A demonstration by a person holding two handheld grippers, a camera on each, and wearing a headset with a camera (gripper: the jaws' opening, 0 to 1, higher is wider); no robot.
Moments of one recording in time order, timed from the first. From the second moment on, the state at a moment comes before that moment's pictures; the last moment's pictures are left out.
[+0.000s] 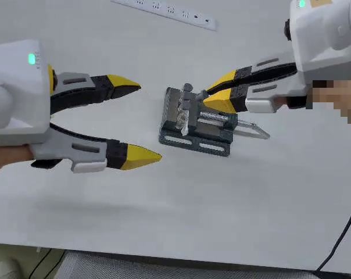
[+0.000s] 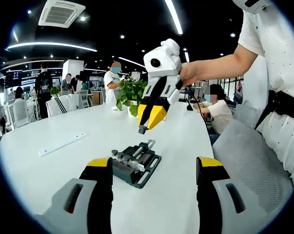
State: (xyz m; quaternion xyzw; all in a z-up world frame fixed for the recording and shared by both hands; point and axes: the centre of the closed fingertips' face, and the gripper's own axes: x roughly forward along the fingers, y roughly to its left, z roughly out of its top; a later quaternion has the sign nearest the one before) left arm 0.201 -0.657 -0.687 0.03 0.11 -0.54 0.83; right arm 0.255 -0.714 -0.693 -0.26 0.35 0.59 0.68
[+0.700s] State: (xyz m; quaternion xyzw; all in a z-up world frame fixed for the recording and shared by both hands) left arm 0.202 -0.649 -0.718 0.01 0.12 -0.53 0.84; right arm 0.269 -0.716 -0.766 -0.40 0.42 0.57 0.58
